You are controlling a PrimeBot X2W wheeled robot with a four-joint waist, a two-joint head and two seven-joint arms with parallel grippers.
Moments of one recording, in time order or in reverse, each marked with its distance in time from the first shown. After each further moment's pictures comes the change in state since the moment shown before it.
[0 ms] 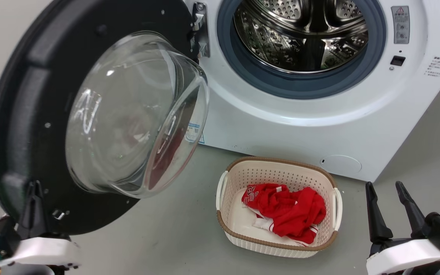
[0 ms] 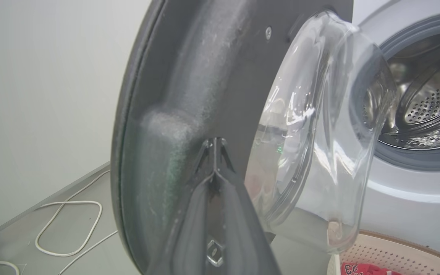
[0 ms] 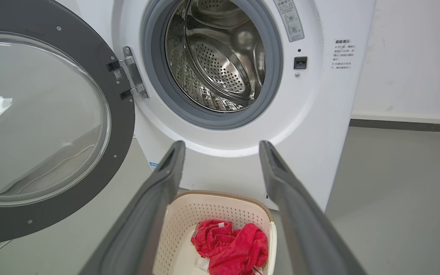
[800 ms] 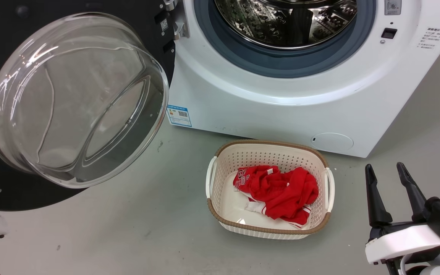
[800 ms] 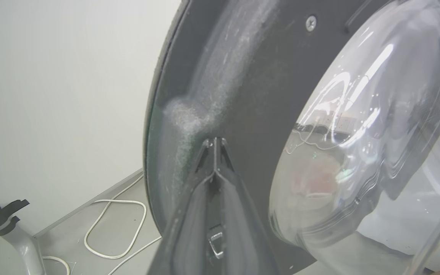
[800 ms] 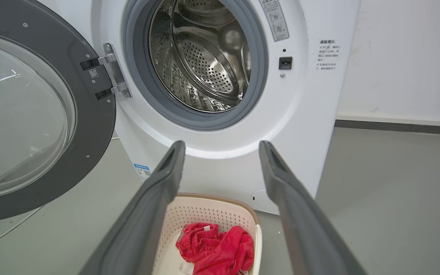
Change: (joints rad) left arm -0.223 0.161 0.172 0.368 -0.101 -0.072 -0.066; right arm -0.060 0.000 0.005 -0.025 -0.046 0.000 -0.002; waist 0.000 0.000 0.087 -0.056
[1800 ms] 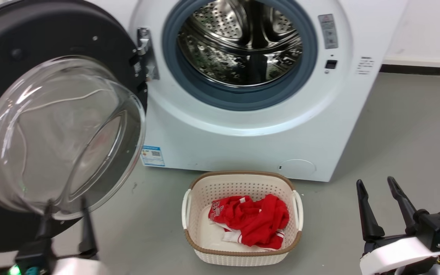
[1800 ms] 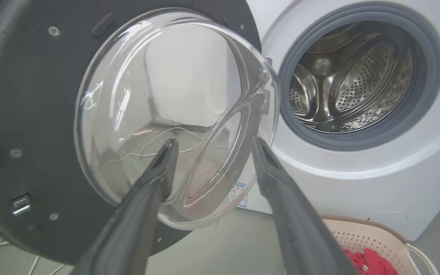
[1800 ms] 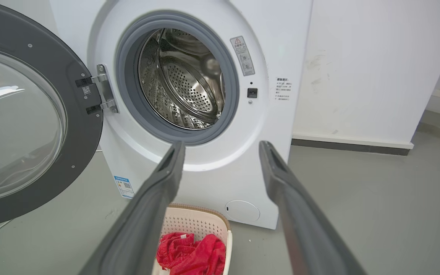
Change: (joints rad) left arm 0.275 -0.236 -0.202 -0.317 0.211 0.014 -0.018; right arm 0.048 0.000 0.023 0.008 -0.043 0.000 0.001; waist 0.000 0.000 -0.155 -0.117
